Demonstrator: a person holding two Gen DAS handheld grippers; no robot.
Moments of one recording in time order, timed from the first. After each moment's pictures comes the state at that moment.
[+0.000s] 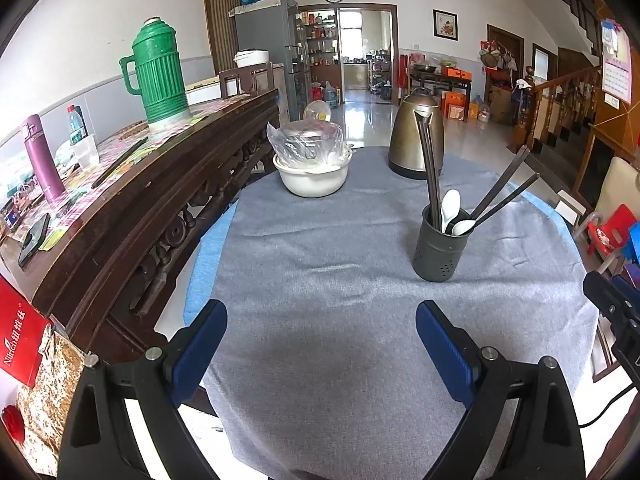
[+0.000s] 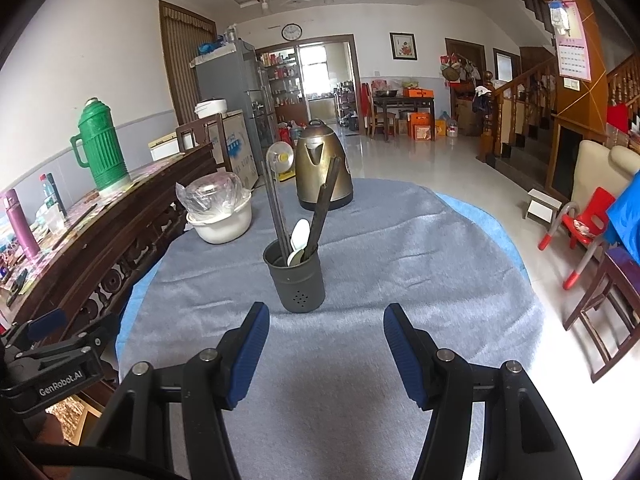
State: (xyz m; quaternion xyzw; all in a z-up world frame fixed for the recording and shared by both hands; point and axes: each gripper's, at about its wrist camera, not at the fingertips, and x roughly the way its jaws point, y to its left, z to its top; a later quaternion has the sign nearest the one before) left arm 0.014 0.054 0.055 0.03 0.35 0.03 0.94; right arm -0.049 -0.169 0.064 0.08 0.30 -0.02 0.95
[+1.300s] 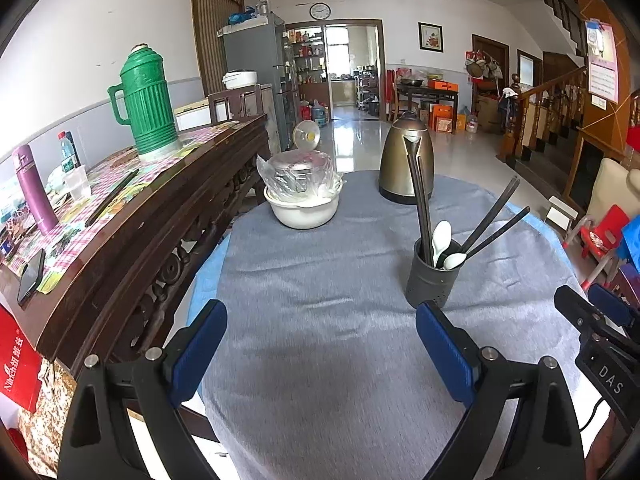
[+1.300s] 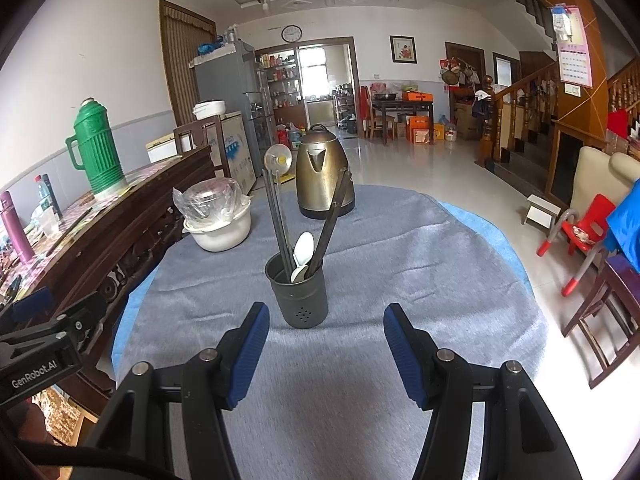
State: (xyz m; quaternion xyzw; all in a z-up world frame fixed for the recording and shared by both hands) left arm 0.032 0.051 0.080 0.04 0.32 0.01 0.95; right arm -0.022 -0.157 0.069 0.08 0.30 -0.03 0.95
